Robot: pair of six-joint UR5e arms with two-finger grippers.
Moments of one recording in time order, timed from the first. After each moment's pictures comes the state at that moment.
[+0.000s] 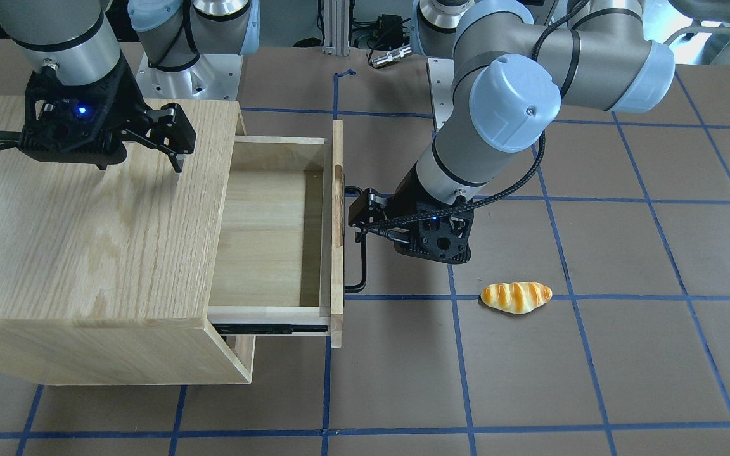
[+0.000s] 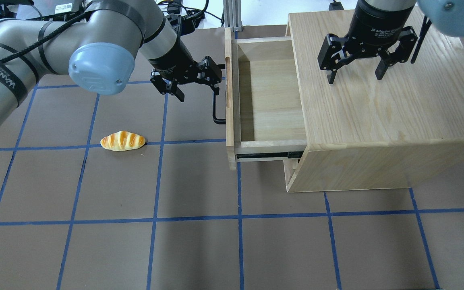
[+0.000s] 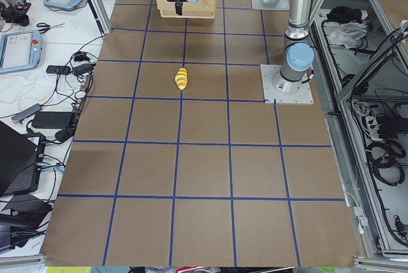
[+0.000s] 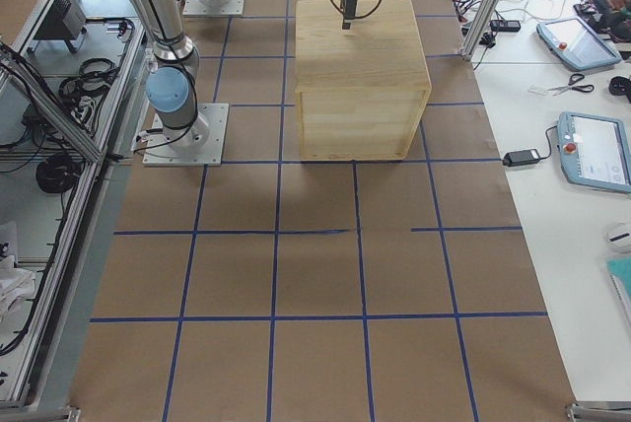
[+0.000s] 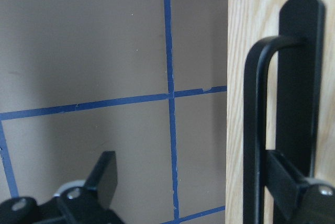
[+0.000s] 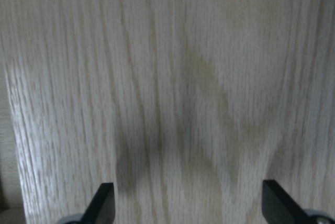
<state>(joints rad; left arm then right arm) -1.71 -1.82 -1.56 -1.31 1.29 -0.08 1.60 -1.49 1.43 -1.47 -1.61 0.02</state>
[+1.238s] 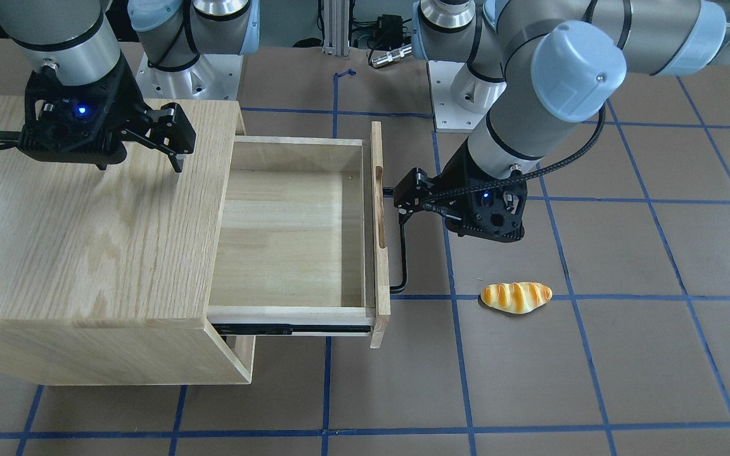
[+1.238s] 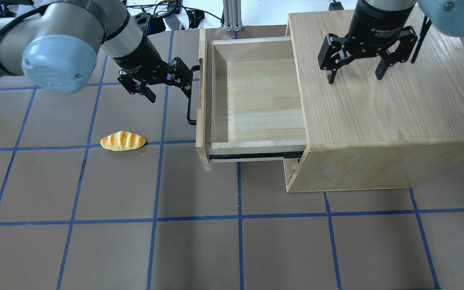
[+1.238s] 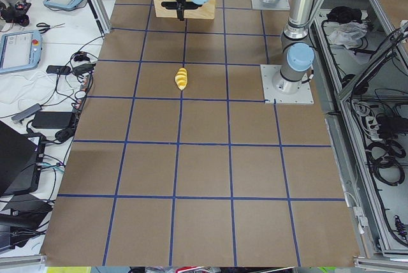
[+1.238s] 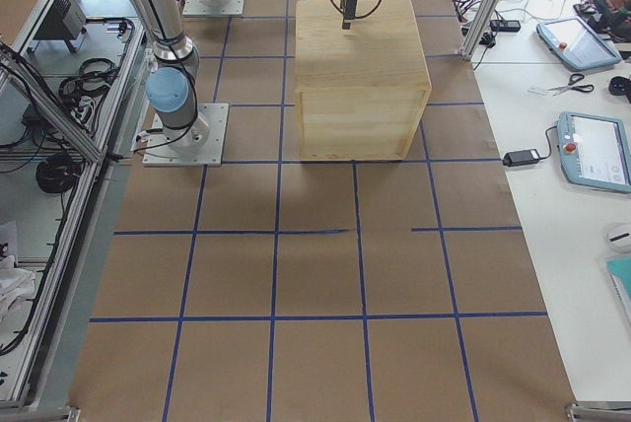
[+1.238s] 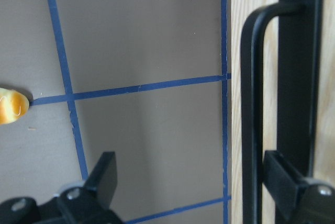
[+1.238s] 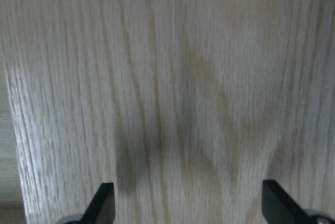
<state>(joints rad) -1.62 -1.73 -1.57 -1.44 1.34 0.01 1.60 -1.49 1.43 -1.47 -1.61 0.02</state>
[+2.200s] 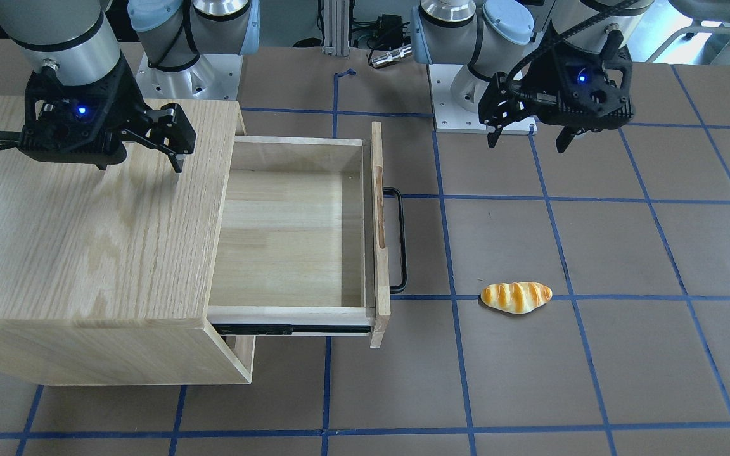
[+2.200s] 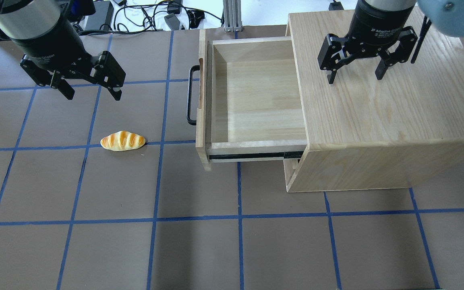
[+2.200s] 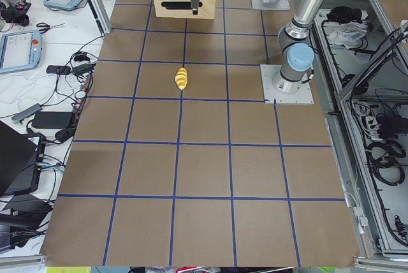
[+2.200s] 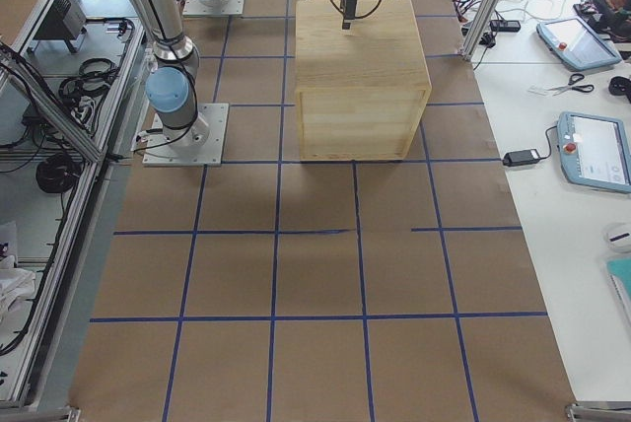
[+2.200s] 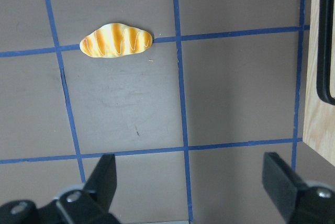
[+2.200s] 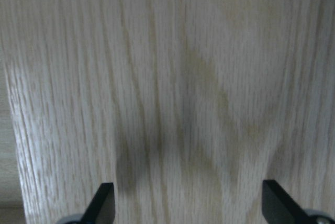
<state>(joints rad) -1.54 -1.55 -1.51 -1.67 1.59 0.09 1.60 -1.49 1.43 -1.47 -1.61 0.02</state>
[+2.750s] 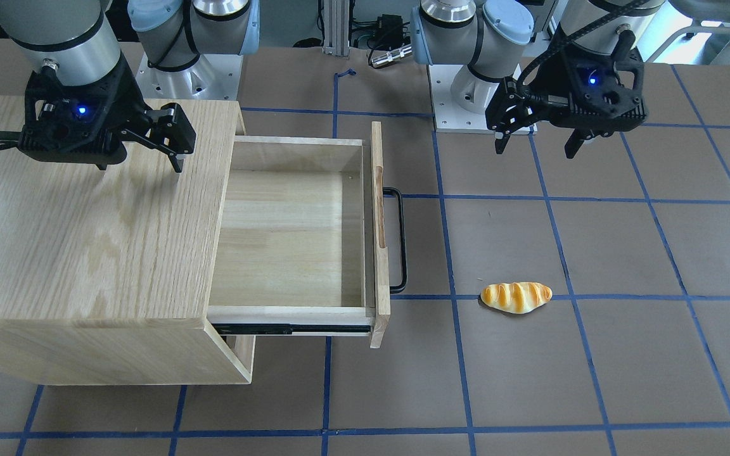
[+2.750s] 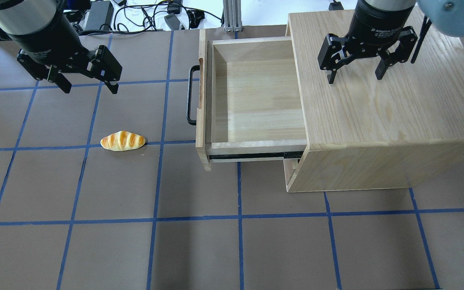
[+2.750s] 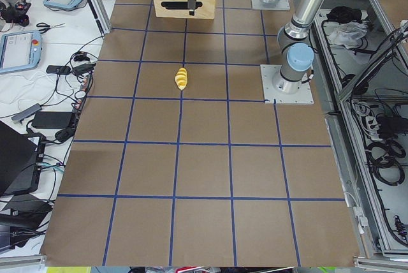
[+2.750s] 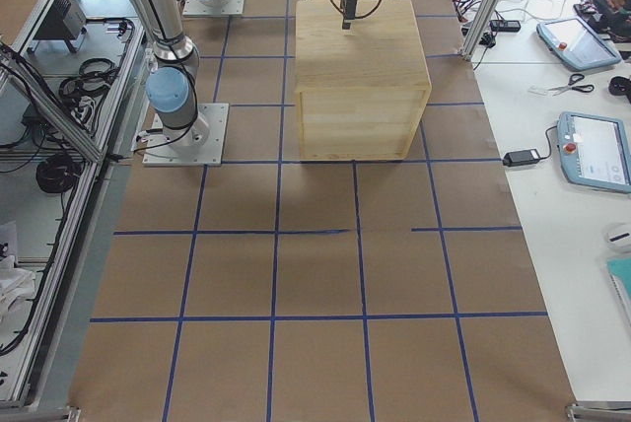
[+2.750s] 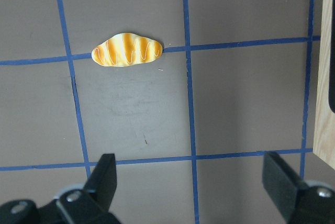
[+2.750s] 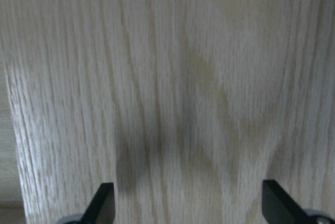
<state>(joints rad) -1.54 -1.55 -1.50 -1.62 1.59 0.10 1.60 -1.49 1.43 -1.47 -1.61 0.02</state>
